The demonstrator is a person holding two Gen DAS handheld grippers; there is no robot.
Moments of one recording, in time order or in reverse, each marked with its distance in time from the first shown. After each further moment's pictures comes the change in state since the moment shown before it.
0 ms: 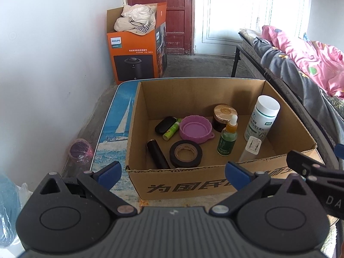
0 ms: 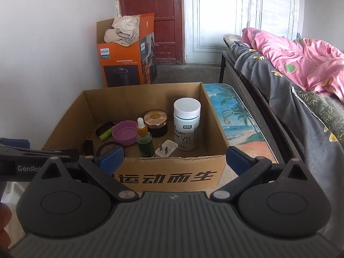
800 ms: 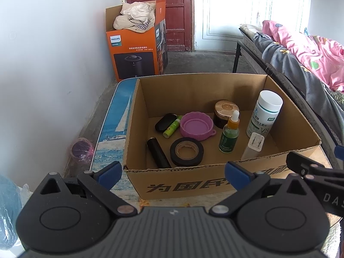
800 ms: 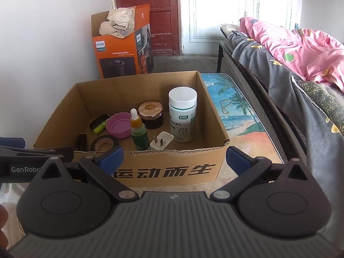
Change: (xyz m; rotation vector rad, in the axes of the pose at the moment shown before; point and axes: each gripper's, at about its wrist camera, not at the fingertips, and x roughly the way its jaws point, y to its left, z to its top) left arm 0.005 -0.004 0.001 0.017 0.014 0.013; right arm 0.017 -0.010 -0.001 0.015 0.044 0.001
